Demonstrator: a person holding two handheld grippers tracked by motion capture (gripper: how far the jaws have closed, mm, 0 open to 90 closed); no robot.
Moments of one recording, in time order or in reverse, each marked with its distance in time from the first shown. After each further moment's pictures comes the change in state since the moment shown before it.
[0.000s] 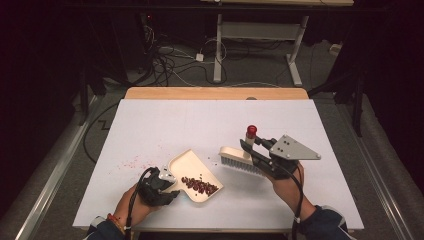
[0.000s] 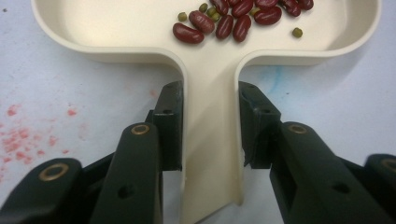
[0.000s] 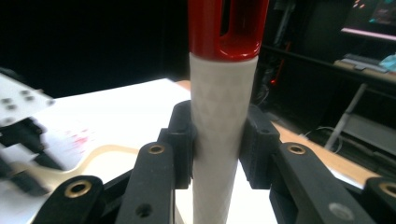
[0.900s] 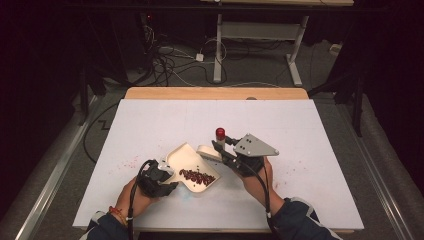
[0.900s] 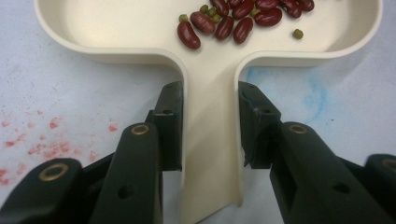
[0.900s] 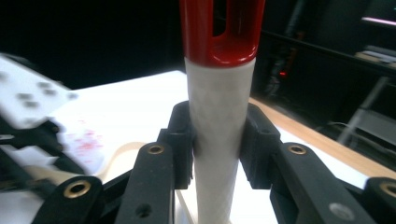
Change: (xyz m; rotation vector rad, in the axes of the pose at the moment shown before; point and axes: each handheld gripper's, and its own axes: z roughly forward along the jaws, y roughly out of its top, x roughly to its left) left arm 0.017 0.010 0.006 -0.008 0.030 -0.042; right arm 0.044 0.000 0.056 0.050 0.043 -0.004
